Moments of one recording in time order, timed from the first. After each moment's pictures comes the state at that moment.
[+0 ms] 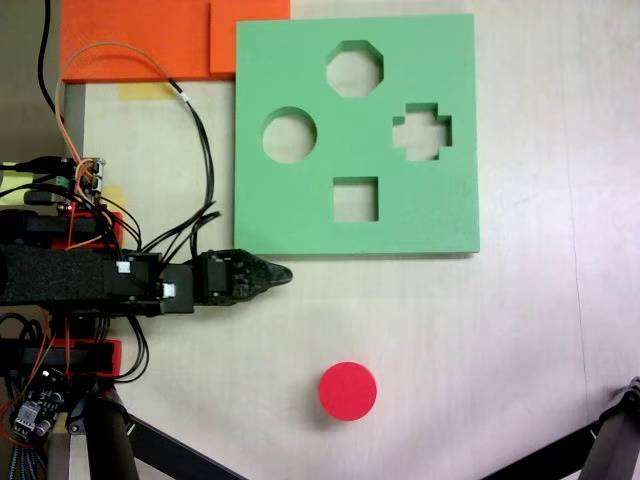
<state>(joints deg) -4.9 128.5 175.6 -2.4 -5.2</state>
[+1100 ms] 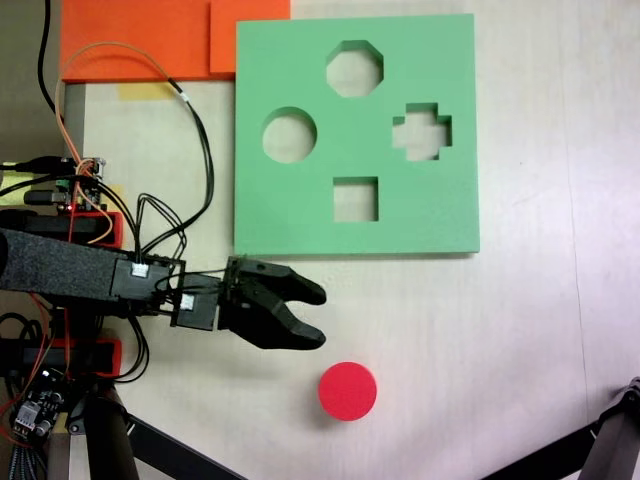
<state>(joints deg) 7.0 128.6 149.0 -3.6 52.6</state>
